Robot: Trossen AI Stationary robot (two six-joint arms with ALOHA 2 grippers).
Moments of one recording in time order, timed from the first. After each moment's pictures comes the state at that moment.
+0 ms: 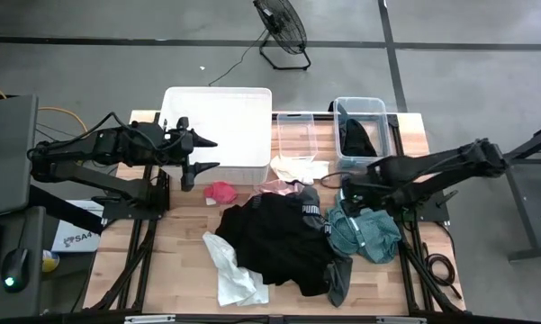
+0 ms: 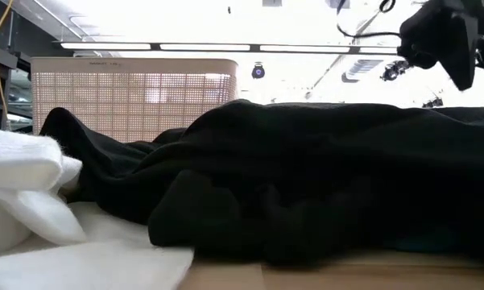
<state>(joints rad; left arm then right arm) -0.01 0.87 1.20 -0.69 -0.24 0.02 0.15 1.21 0.97 -1.26 -0.21 1.46</state>
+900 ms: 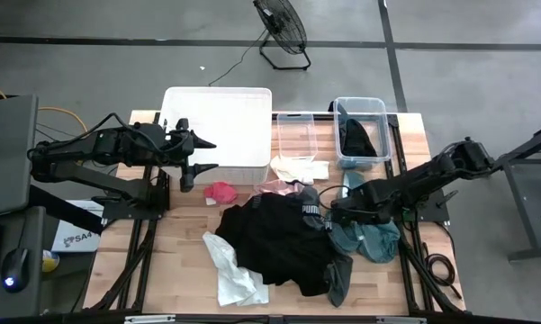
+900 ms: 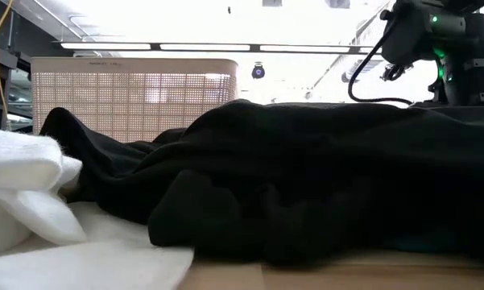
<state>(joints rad) -0.01 0.87 1.20 -0.74 -0.24 0.02 0.24 1.40 0.63 -0.77 -0.13 1.85</state>
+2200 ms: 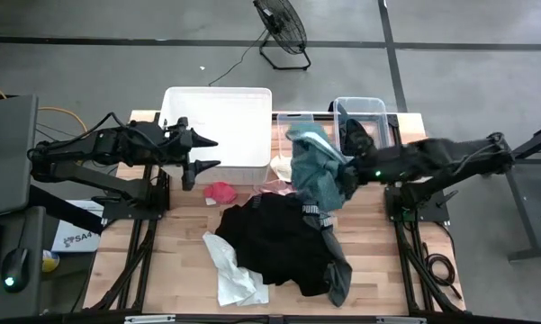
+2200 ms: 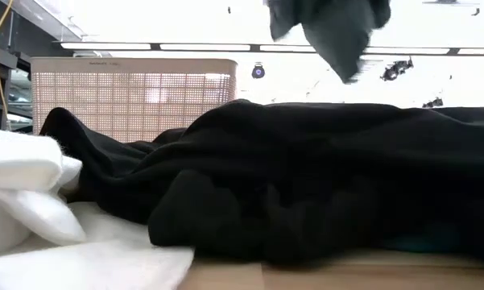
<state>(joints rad) -0.01 0.87 1.20 -0.66 -0.25 -0.08 0.23 1.07 1.30 -0.75 0.37 1.07</state>
